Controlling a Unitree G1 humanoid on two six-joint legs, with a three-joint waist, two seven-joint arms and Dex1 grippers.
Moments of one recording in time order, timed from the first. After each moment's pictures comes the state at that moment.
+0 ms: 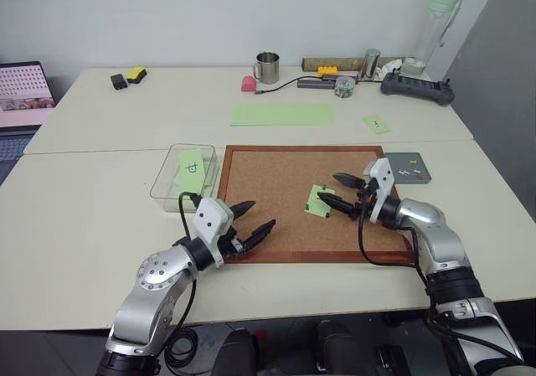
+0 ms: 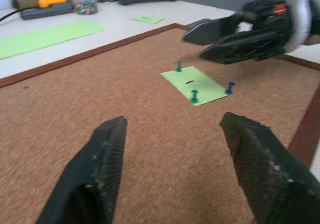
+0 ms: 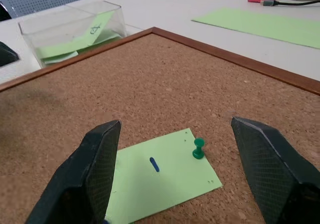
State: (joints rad) left arm -0.01 0.41 -0.04 -0.34 -0.31 0.24 -0.72; right arm -0.48 -0.38 0.04 0.31 0.29 0.16 0.89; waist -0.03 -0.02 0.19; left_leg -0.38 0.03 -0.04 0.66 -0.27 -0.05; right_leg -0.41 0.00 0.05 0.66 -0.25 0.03
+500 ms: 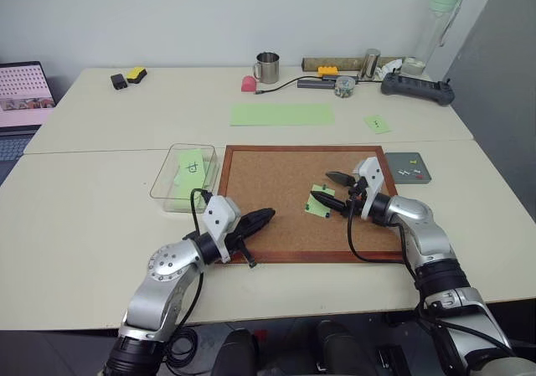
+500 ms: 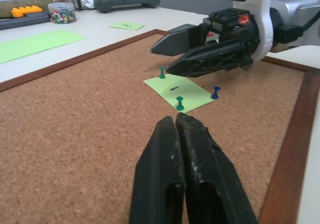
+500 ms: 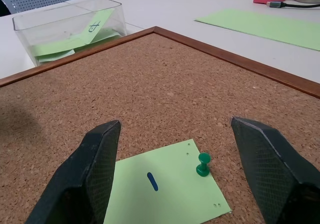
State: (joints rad) left arm -0.08 0.39 -0.07 -0.21 -0.30 0.17 -0.75; right arm -0.53 -0.34 0.06 0.40 0.25 0.09 0.88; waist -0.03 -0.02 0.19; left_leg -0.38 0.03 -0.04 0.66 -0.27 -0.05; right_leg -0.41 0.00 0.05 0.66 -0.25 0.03
